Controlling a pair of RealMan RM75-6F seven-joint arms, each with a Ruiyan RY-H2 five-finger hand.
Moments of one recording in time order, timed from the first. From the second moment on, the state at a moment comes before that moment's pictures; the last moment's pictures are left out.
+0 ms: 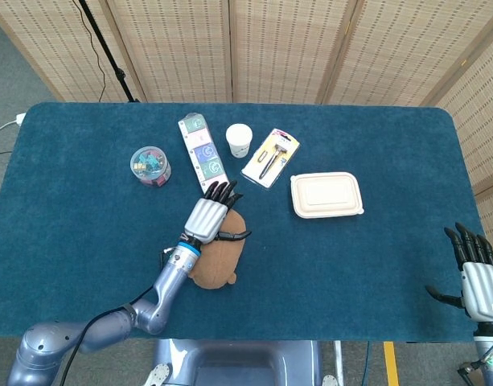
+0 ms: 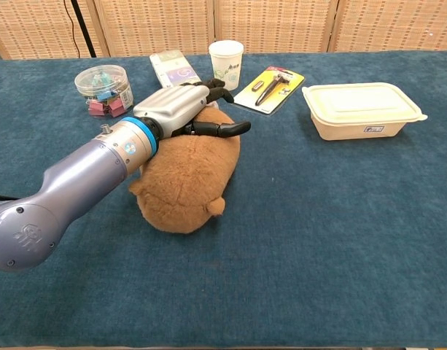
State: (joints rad) left arm -0.88 -2.03 -0.29 -0.96 1.22 0.95 0.25; right arm 0.07 -1.10 0.09 -1.63 -1.42 1.45 0.04
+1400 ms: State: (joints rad) left arm -0.37 -1.17 -0.07 -1.71 1.37 1.39 0.27; right arm 0.07 -1.09 0.08 -1.66 -1.46 1.46 0.02
